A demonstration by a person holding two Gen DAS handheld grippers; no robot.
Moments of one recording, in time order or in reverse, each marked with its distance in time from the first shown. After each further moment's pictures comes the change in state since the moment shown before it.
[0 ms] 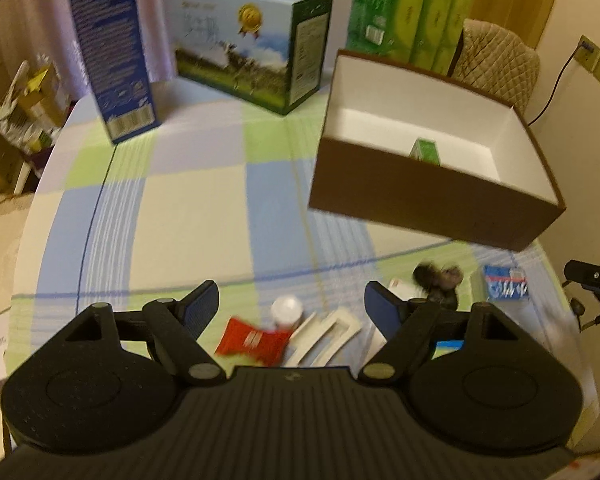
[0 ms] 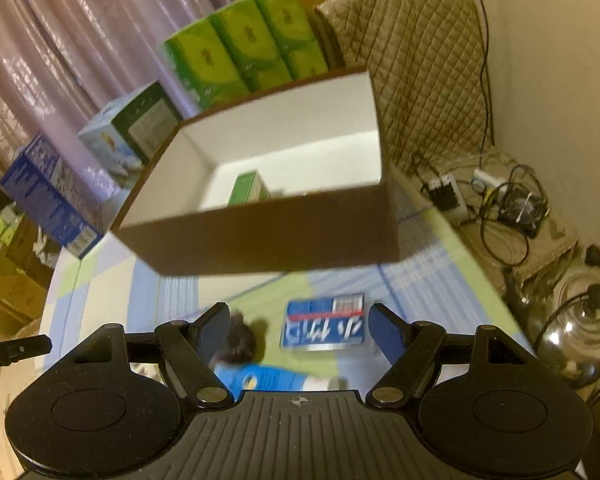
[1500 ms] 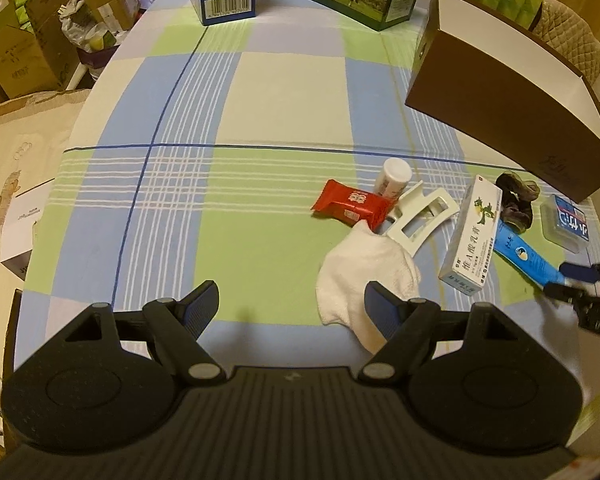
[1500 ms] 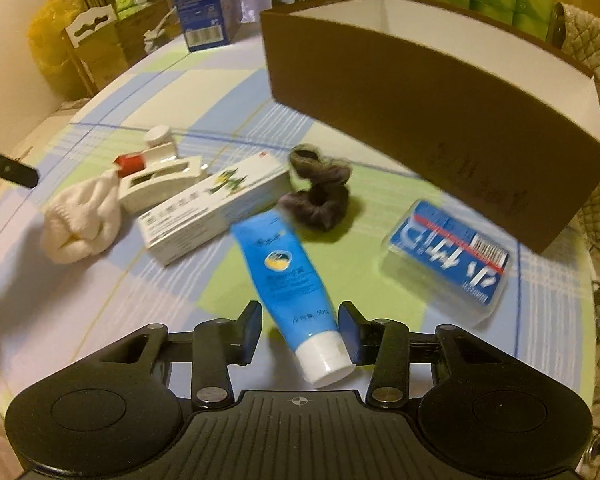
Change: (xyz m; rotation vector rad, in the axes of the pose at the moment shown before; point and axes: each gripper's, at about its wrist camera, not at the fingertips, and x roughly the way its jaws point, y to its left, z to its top) left arm 0.001 0.061 -0.090 -0.169 0.154 0.097; right arm 0.077 0.035 -0.087 -0.665 0.237 0.158
